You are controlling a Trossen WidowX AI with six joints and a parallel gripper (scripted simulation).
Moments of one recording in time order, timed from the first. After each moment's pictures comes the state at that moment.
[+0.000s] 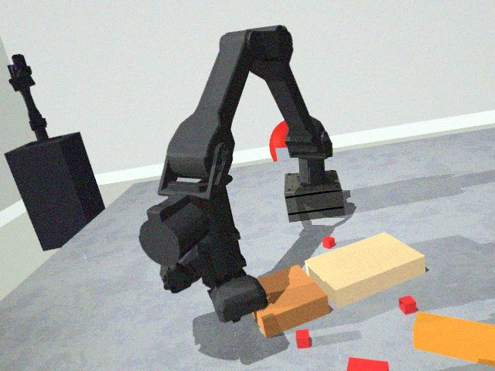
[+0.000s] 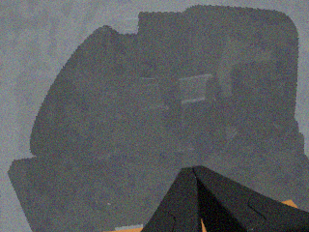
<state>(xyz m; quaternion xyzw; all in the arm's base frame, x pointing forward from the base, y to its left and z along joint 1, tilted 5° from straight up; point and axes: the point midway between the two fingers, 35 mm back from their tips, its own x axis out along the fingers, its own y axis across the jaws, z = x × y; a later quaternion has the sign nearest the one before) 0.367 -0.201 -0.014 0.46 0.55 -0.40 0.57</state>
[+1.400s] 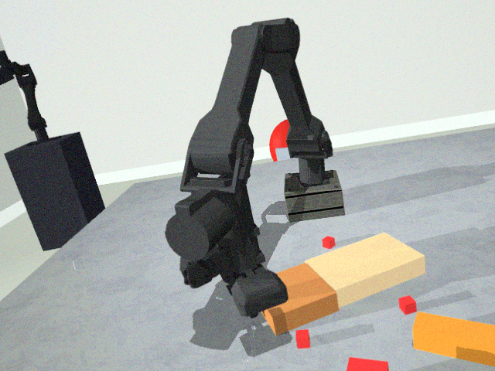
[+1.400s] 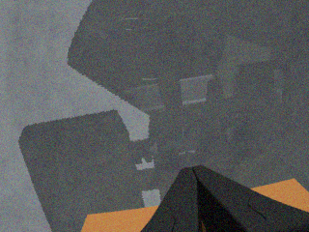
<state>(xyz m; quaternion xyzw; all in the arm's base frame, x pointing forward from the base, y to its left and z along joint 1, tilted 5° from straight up) 0.362 -0.174 -0.015 0.46 0.55 -0.40 0.57</state>
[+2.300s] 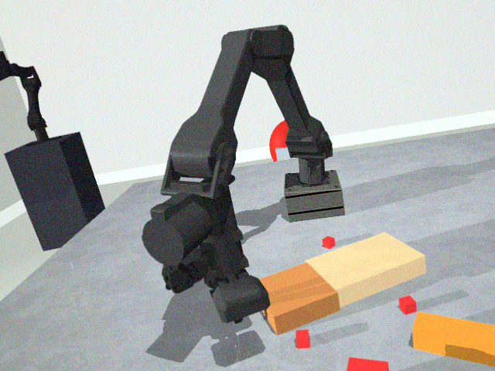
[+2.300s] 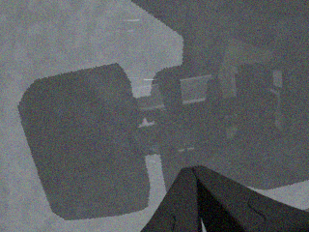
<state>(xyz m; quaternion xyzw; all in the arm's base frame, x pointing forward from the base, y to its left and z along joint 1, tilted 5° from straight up) 0.370 -0.198 -0.013 0.46 0.55 -0.40 0.57</state>
